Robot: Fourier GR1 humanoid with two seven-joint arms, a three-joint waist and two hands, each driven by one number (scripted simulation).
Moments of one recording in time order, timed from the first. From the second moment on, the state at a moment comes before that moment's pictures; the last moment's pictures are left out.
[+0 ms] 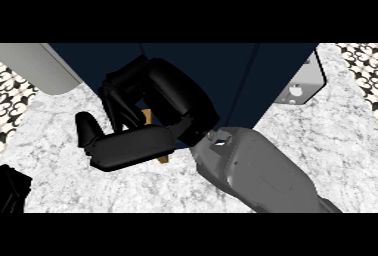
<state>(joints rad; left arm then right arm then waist) 0.29 0.42 0.14 -1.87 0.54 -0.35 -0.23 -0.91 0.00 0.47 -1.53 -0.58 -0.25 0.31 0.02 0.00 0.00</state>
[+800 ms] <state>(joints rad) 0.25 0.38 0.16 -1.85 0.50 -0.36 -0.19 -0.91 -0.01 0.35 -1.24 -0.58 0.01 0.13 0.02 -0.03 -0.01</state>
